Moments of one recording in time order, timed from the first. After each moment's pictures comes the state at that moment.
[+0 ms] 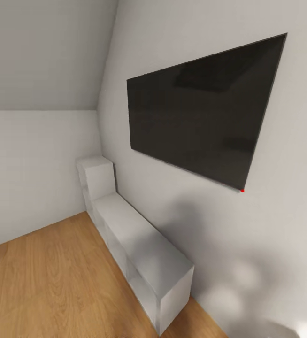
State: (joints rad) left arm 0.00 0.00 0.01 -0.08 0.41 0.00 0.00; right arm 0.00 0.00 0.01 0.00 0.08 -0.04 -0.01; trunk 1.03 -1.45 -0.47
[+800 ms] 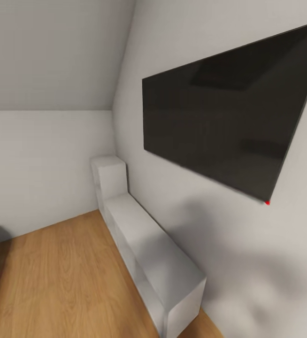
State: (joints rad) left arm 0.00 0.00 0.00 -0.07 0.40 0.00 0.00; right arm 0.00 0.00 0.01 0.00 0.08 -0.04 -0.01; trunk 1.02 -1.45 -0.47
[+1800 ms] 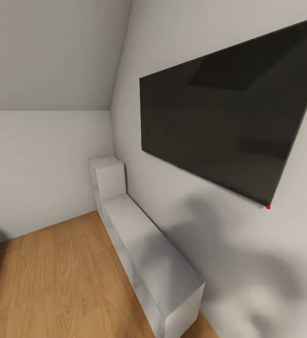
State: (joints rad) left arm 0.00 0.00 0.00 -0.08 0.41 0.00 0.00; right arm 0.00 0.00 0.01 0.00 0.08 -0.03 0.00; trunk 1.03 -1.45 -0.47
